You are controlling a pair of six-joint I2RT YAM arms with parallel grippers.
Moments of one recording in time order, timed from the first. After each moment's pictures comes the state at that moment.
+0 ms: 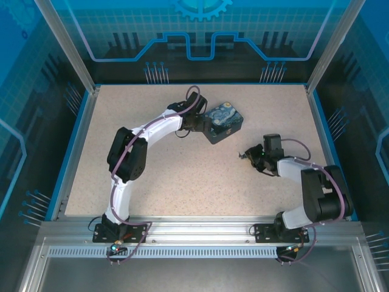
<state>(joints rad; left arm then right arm) -0.53 2.10 1.73 -0.69 -0.10 -0.50 0.12 1.42 0.52 0.00 -0.24 1.14</state>
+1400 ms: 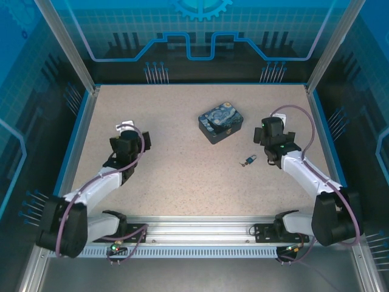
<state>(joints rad) -0.20 1.21 0.51 0.17 -0.46 -0.22 0.22 1.28 0.77 -0.24 0.52 0.22</state>
